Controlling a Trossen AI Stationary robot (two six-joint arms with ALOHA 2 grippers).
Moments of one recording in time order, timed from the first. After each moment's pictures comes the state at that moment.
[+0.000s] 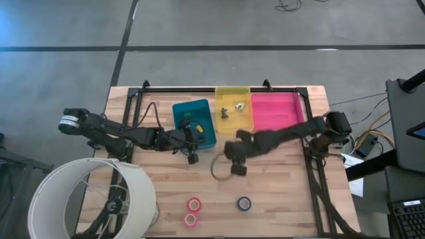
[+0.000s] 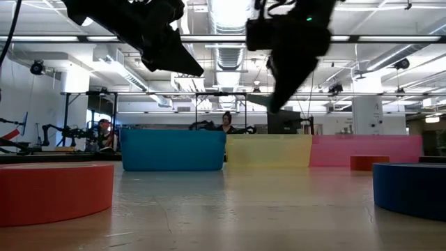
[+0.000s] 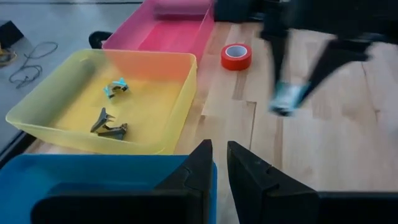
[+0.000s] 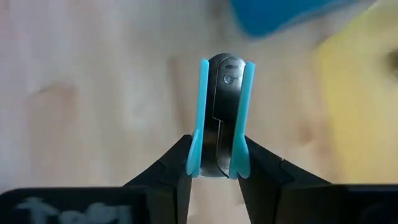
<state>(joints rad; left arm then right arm) -0.11 1.31 0.78 0.05 -0.38 -0.11 0.16 1.74 1.27 -0.74 0.19 0.32</state>
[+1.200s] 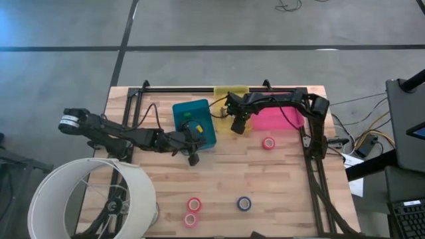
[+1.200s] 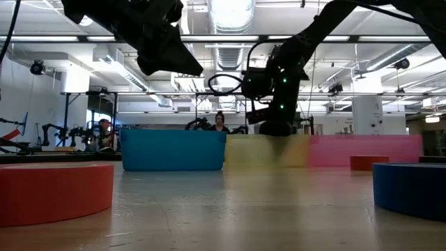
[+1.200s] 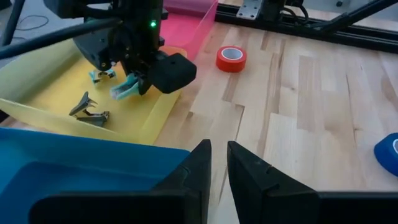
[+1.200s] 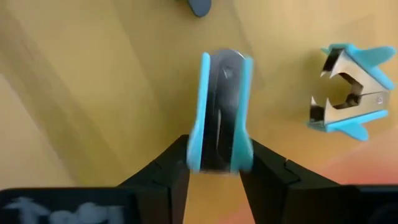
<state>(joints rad) -0.13 1.31 0.78 0.04 -0.38 -0.26 -0.44 1.96 1.27 -0.65 0.13 -0.04</state>
